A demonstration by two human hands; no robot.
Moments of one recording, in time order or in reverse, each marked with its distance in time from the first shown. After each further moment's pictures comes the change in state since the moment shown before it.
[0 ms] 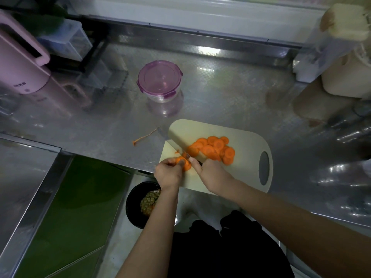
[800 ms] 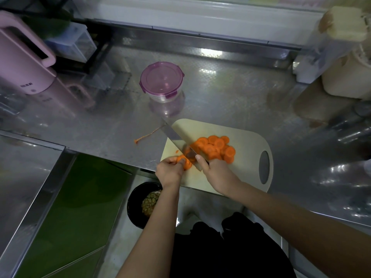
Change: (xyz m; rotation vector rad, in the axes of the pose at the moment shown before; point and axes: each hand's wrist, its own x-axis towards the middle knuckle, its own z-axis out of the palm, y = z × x) left_hand -0.003 0.000 0.001 -0.067 -0.018 -0.038; right_hand -0.006 0.012 0.001 0.212 0.118 -0.047
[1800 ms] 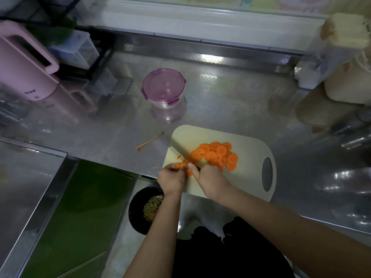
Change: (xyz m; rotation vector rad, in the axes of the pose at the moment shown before) left_hand -0.001 0.006 -0.003 0.067 0.015 0.022; right_hand 0.005 -0.029 0.008 -0.286 -0.140 0.094
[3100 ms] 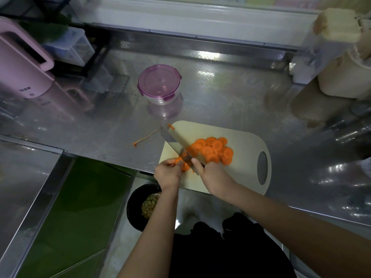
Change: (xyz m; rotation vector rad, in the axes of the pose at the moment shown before) left_hand 0.000 -0.005 0.004 -0.059 0.010 -0.010; right_hand -0.015 0.022 -0.002 0.259 0.033 -0.065
